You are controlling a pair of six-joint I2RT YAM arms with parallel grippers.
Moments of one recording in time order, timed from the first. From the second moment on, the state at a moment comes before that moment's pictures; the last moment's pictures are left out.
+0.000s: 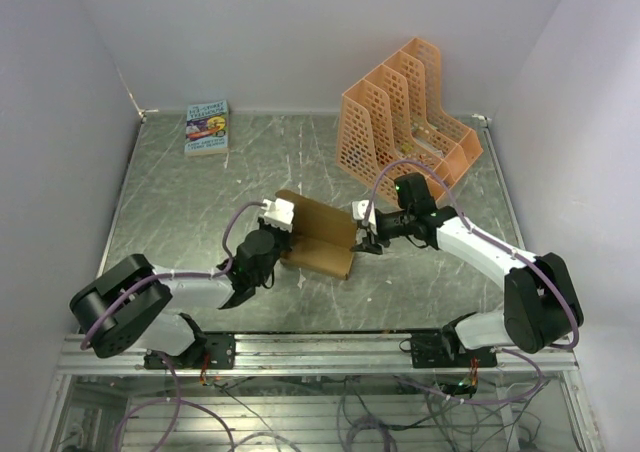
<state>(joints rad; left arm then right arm) -0.87 1.35 0.35 0.87 -0.50 0.00 0.44 1.38 0.79 -0.28 -0.88 -0.98</state>
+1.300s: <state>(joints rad) -1.09 1.34 0.30 0.86 -0.91 -0.04 0.58 1.34 0.73 -0.17 -0.65 -0.92</state>
